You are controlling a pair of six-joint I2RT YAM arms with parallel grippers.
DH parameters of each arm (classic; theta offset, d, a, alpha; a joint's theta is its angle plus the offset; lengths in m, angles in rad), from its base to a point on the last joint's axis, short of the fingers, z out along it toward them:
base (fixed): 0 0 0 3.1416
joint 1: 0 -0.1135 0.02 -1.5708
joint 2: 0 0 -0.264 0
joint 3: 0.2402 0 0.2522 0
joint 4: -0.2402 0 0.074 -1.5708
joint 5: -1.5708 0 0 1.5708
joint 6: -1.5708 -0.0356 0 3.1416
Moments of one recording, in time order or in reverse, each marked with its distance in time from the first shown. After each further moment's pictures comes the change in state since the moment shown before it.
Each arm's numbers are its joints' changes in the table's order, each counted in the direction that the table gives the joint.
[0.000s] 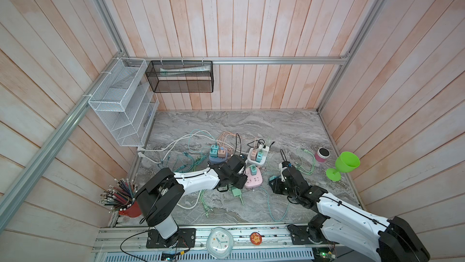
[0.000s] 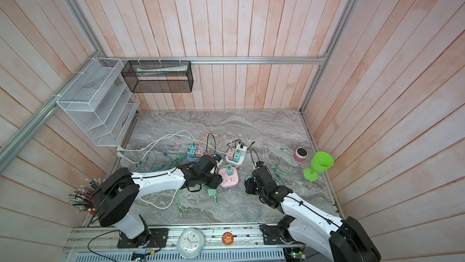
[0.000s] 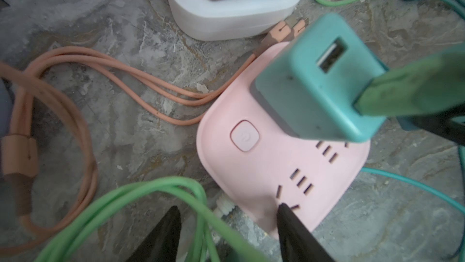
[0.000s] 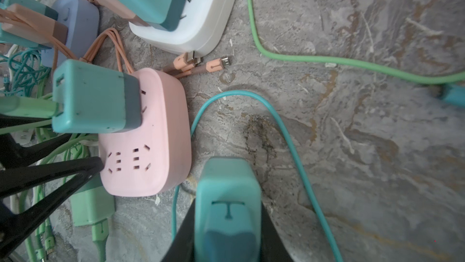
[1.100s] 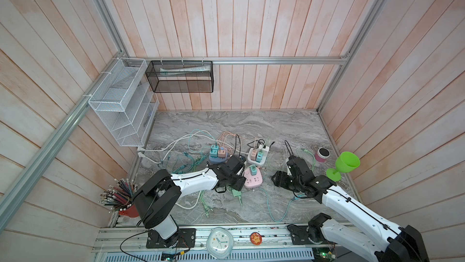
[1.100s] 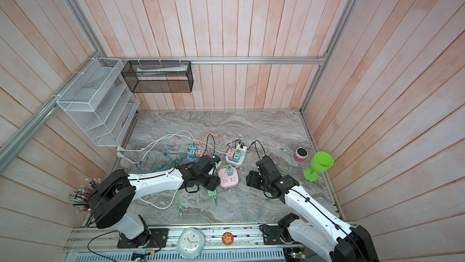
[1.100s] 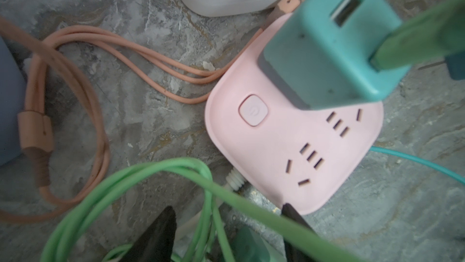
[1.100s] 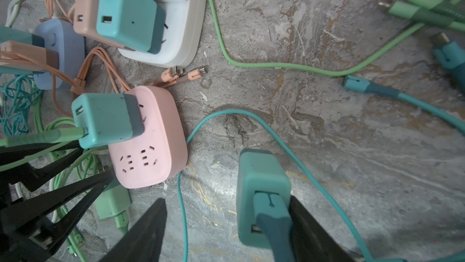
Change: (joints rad) left arm 0.000 0.025 -0.003 -0.062 0.005 -0.030; right arm 0.100 0.019 0.225 -0.373 0.032 -0.021
